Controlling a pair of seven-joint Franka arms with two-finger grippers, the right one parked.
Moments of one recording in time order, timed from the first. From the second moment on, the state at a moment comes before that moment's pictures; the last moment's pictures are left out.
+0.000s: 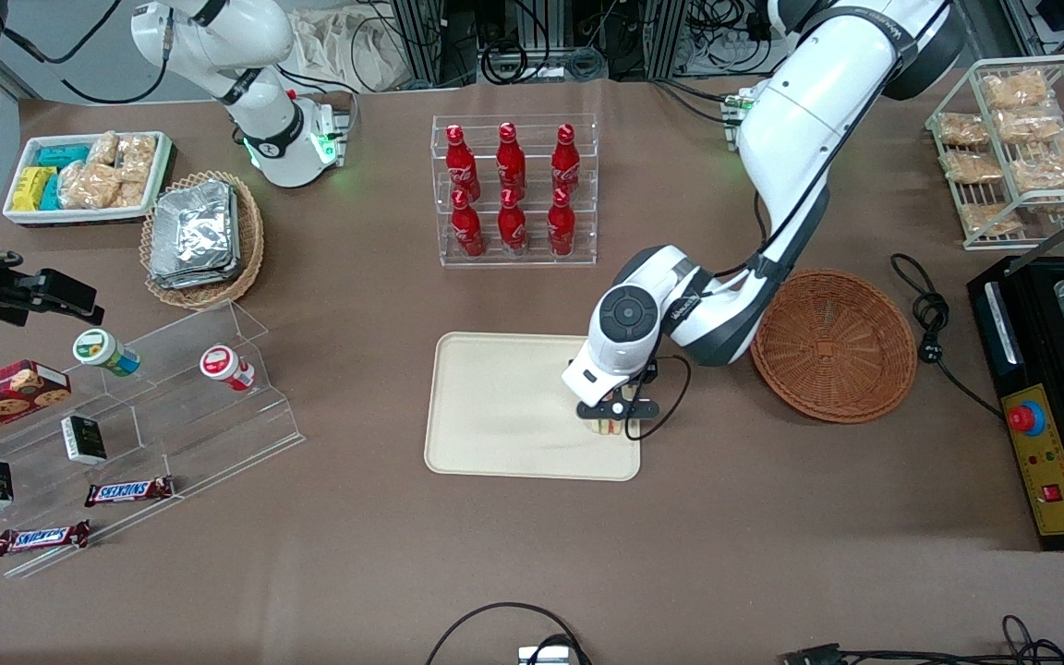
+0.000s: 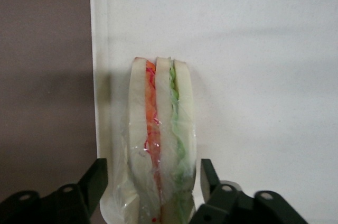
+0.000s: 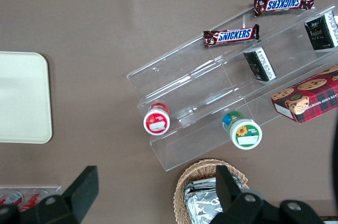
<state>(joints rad) -0.32 0.72 -0.38 -1.61 0.27 2.22 -0.78</state>
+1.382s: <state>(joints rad) -0.12 0.46 -0.36 -1.38 0.27 1.72 -0.92</state>
